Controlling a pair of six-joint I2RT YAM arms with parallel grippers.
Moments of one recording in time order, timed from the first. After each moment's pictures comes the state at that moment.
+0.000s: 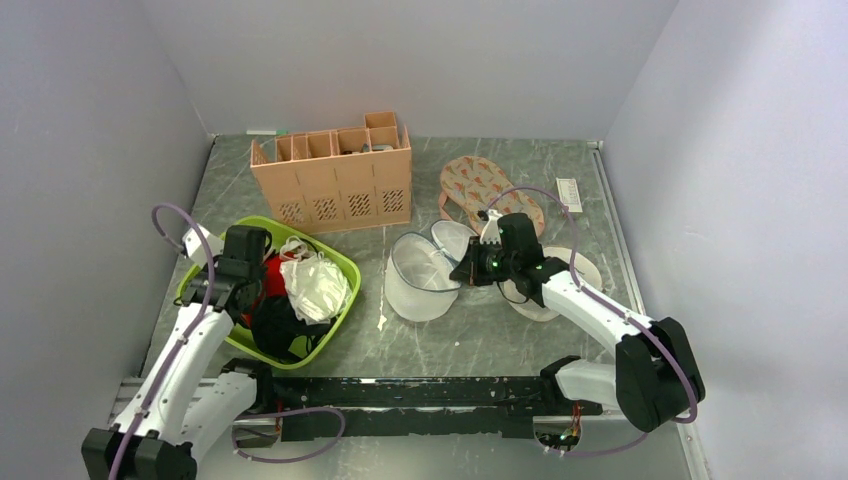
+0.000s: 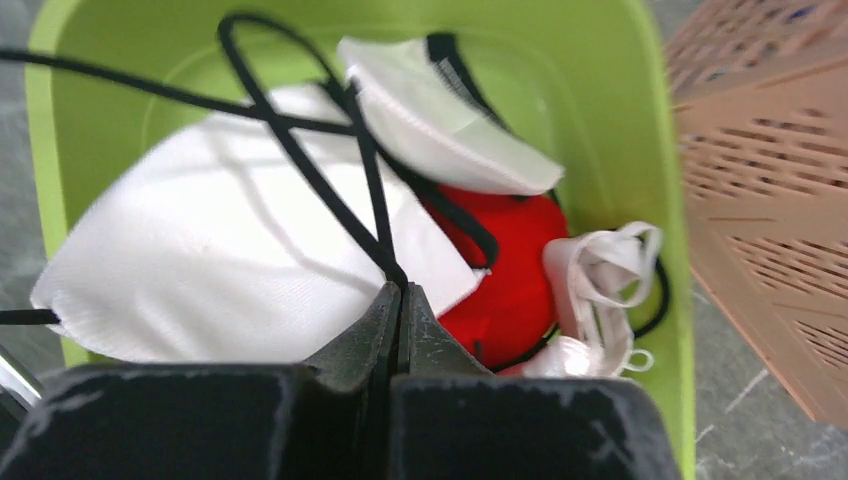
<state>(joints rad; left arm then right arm) -0.18 0.83 0.72 -0.78 -0.64 -0.98 0.44 1.22 0.63 -0.13 -0.42 0.43</state>
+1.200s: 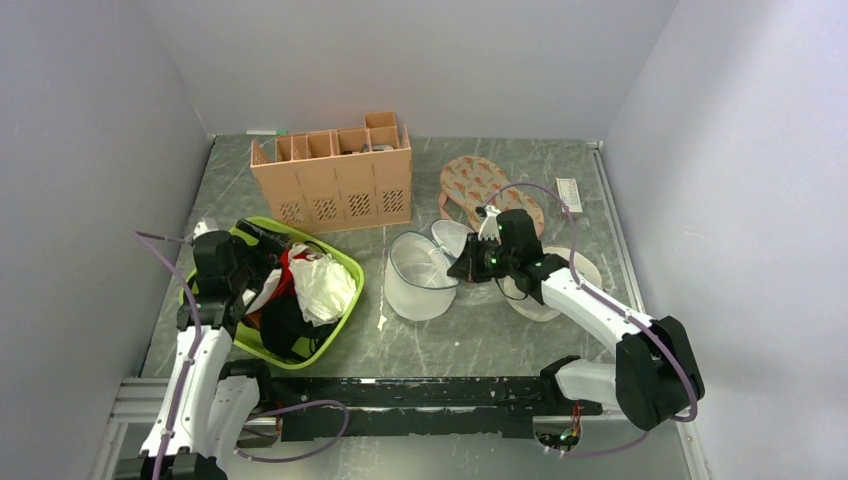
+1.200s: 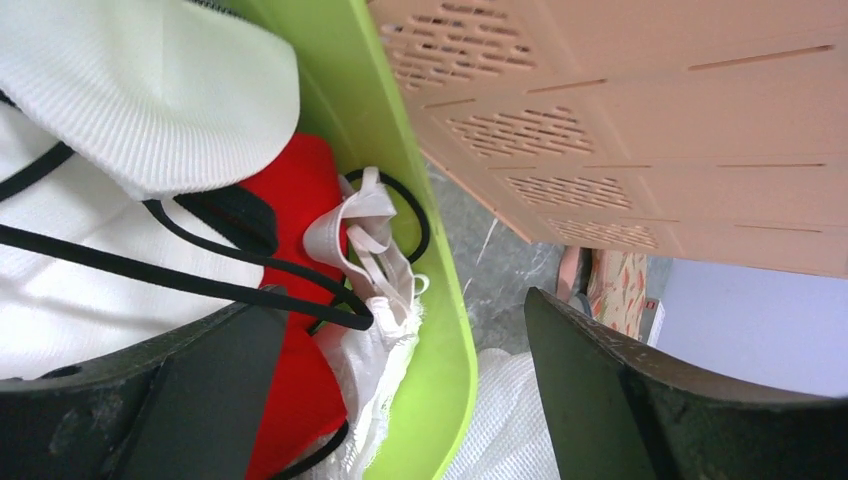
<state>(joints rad) 0.07 0.72 0.50 -0.33 0.09 -0.95 0.45 1.23 0.66 -0.13 -0.44 0.42</state>
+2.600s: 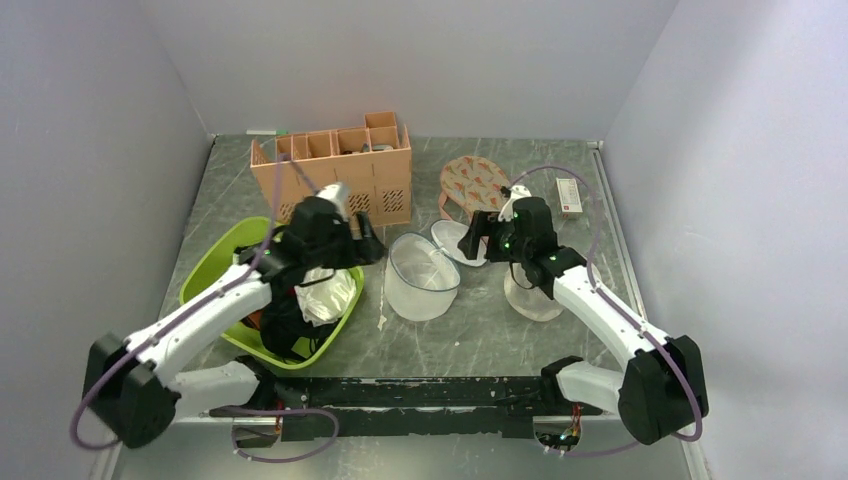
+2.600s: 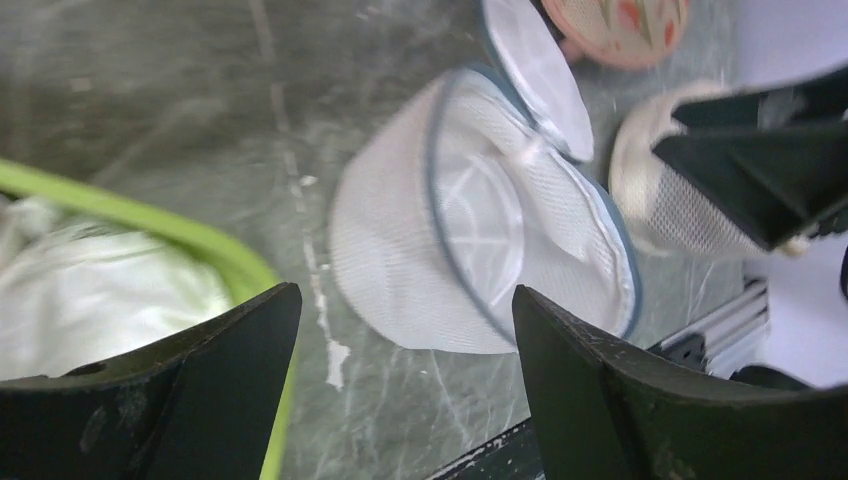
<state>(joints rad) -0.54 1.08 0.84 -0.38 0.04 -0.68 0.39 1.15 0.74 -0.19 -0.14 0.36</state>
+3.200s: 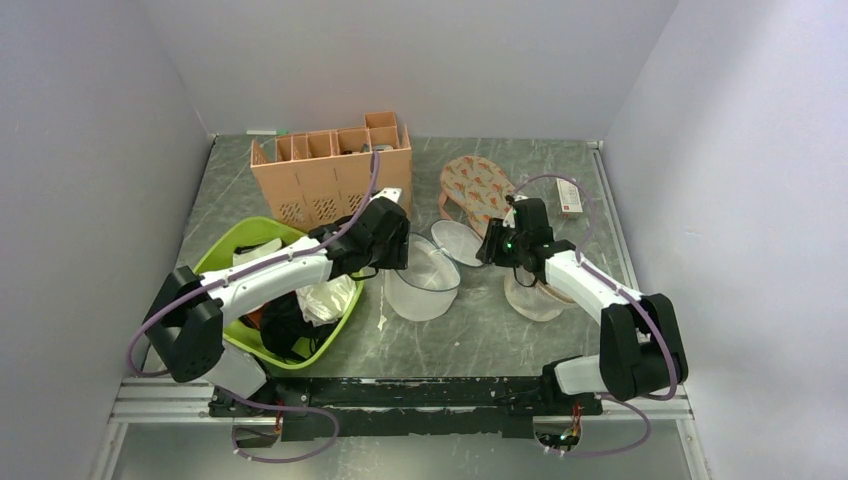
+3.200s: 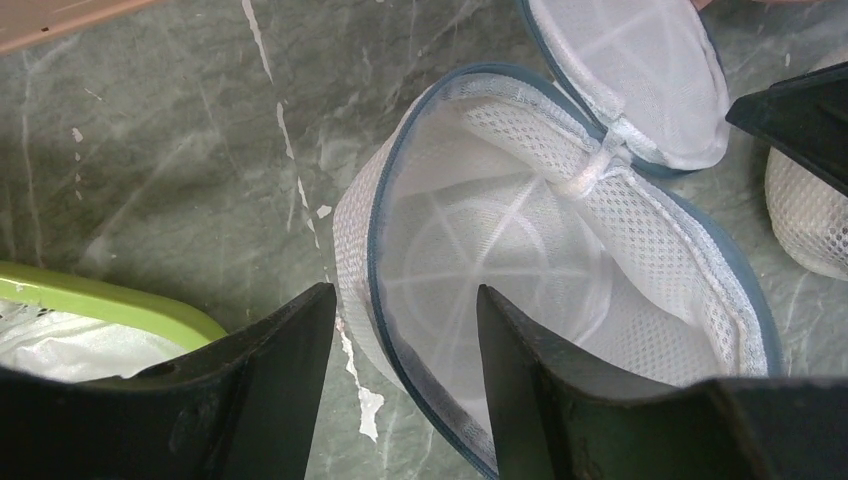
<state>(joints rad) -0.84 1.51 1.10 -0.43 -0.26 -0.58 0.27 1.36 0.73 -0.18 -0.18 0.36</state>
